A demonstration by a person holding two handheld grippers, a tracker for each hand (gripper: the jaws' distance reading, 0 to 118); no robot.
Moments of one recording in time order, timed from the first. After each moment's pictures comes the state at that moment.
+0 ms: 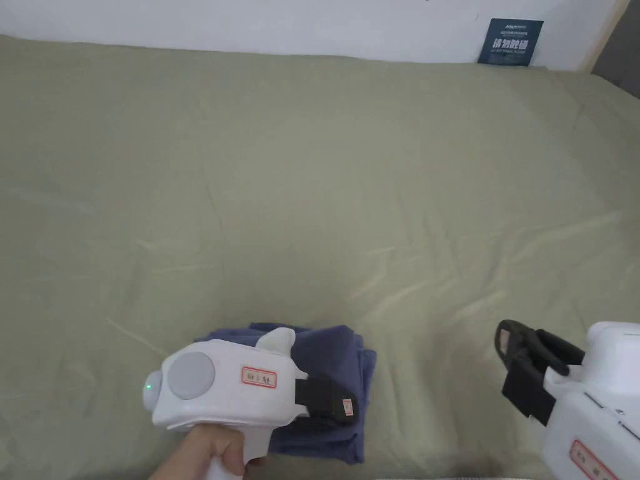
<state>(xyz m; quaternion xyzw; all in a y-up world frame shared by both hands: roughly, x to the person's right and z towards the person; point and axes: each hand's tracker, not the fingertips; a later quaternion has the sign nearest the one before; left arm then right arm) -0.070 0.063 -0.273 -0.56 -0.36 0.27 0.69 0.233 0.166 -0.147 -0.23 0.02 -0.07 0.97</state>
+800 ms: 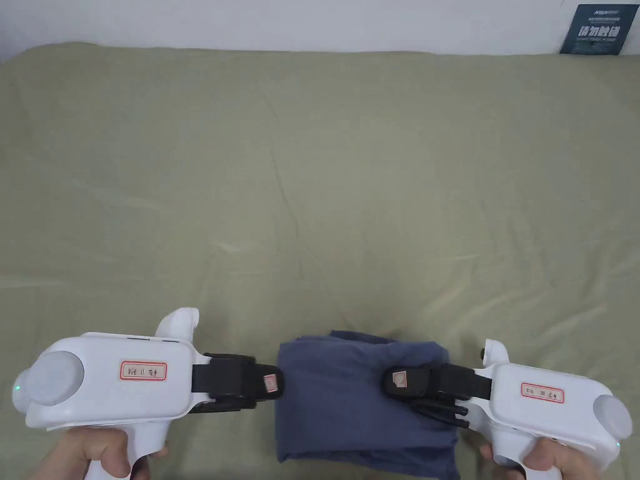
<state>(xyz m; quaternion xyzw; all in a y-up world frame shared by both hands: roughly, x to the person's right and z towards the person) -0.240 0.088 -0.278 -0.52 -0.30 0.28 0.75 0.208 -0.024 -0.294 -0.46 0.30 -0.53 0.65</state>
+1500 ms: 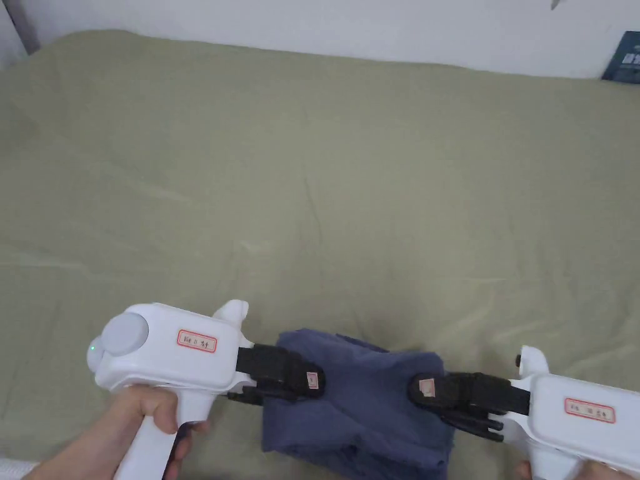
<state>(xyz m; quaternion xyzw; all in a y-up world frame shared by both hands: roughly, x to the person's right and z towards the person) -0.234 0.074 -0.312 -0.56 -0.31 0.32 0.70 0.204 0.034 -0.298 -0.46 0.33 -0.45 0.69</state>
